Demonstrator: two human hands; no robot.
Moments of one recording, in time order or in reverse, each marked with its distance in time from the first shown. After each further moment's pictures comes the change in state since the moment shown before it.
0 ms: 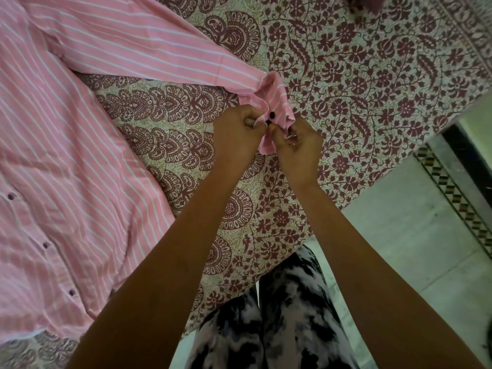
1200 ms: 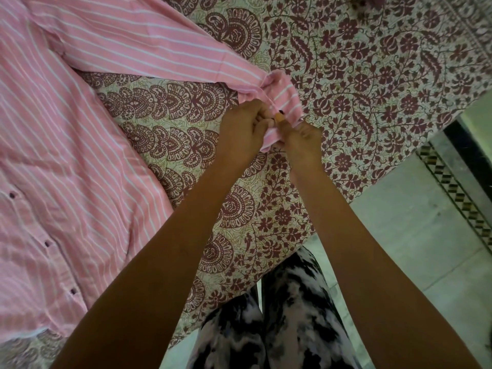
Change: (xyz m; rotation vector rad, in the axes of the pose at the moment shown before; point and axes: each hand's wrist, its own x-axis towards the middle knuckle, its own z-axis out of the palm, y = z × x) left_hand 0.001 -0.008 -0.001 0.124 -0.078 0.311; right_hand 0.003 -0.024 -0.001 0.499 -0.066 0.523
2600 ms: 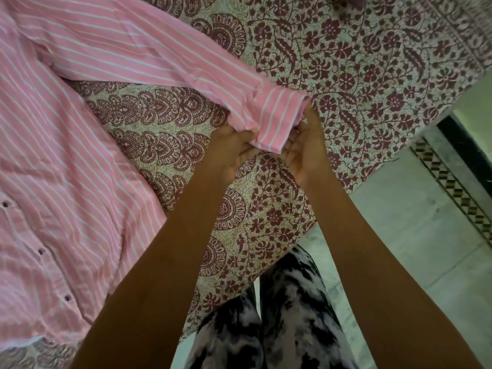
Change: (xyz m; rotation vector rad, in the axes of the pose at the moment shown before) left_hand -0.009 0.011 0.005 -0.949 -0.089 -0.869; right_hand 0.001 -0.011 -0.037 0.248 -0.164 0.191
